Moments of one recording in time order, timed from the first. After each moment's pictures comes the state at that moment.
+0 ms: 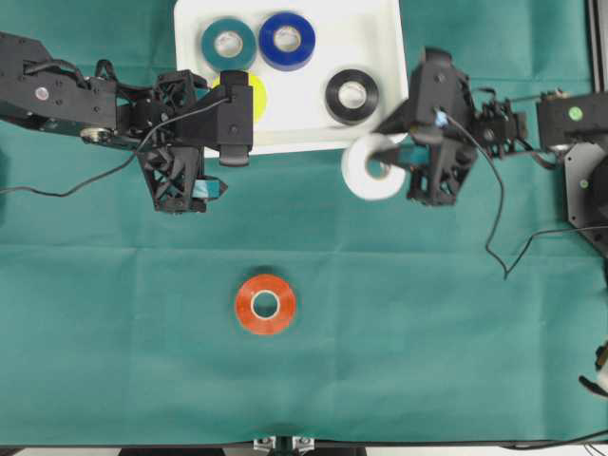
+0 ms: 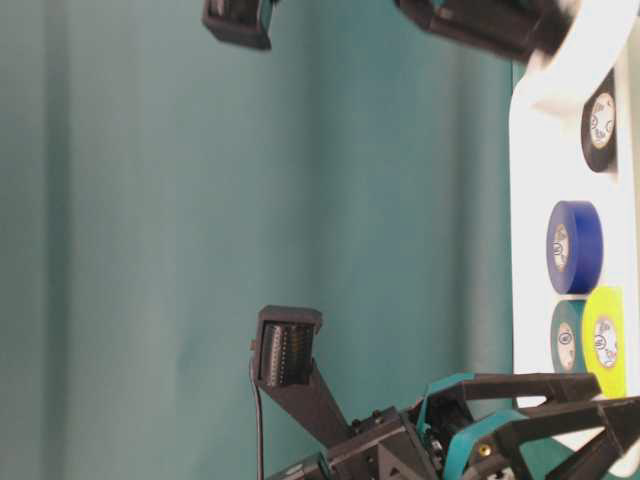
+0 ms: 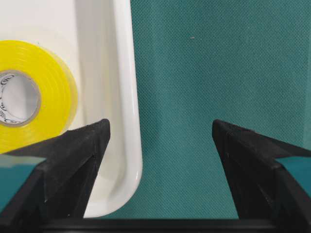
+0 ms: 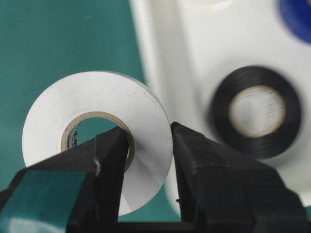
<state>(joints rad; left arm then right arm) 0.07 -0.01 0.64 -0.02 0.40 0.08 -0.13 -0.21 0.91 -0.40 0.04 0.59</state>
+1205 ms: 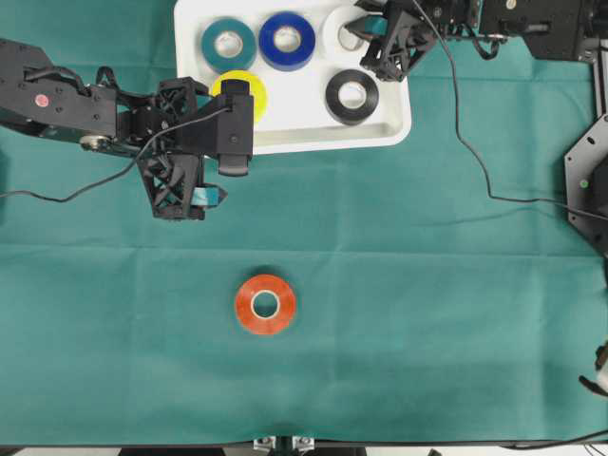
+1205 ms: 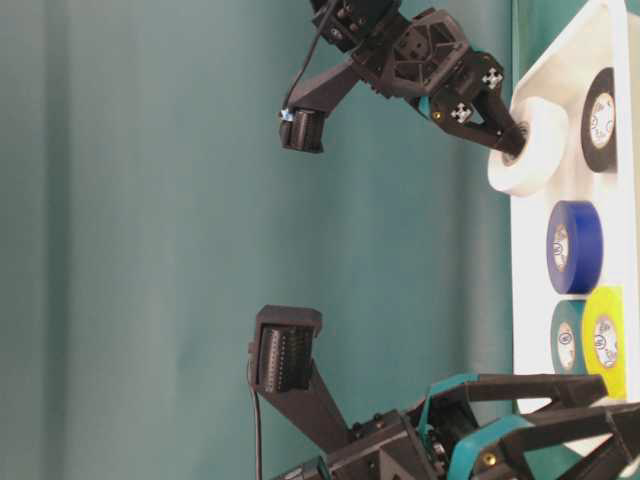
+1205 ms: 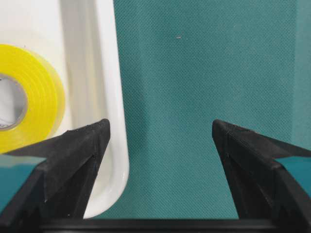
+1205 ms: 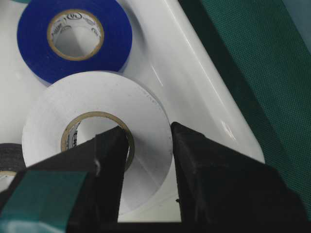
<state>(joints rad) 0.05 -0.01 0.64 -0.02 0.40 0.08 -0.51 0.05 0.71 -0.56 -0.02 0.58</state>
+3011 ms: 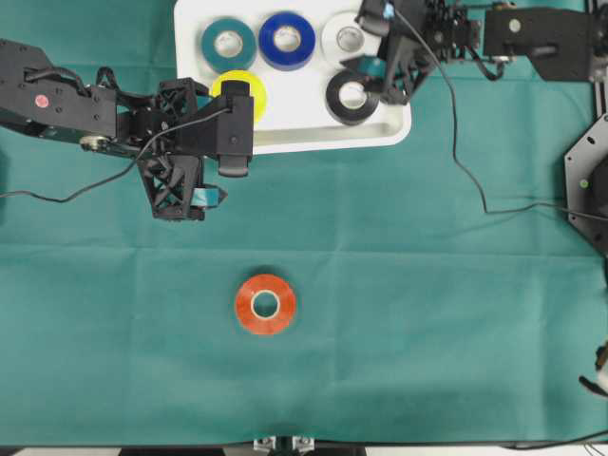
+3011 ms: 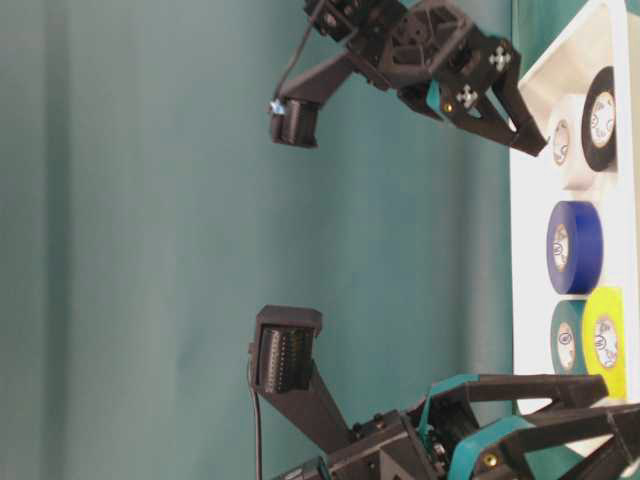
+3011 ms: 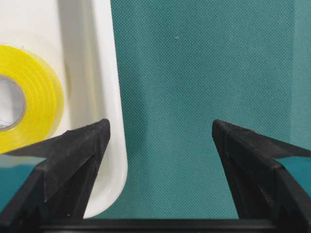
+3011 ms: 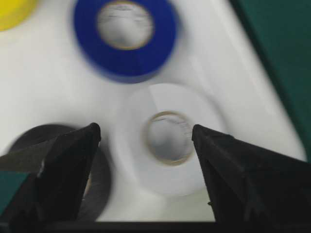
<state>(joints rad) 0.05 -0.01 0.64 -0.02 0.40 0.08 -0.41 -0.01 0.75 -0.59 0.01 0.59</state>
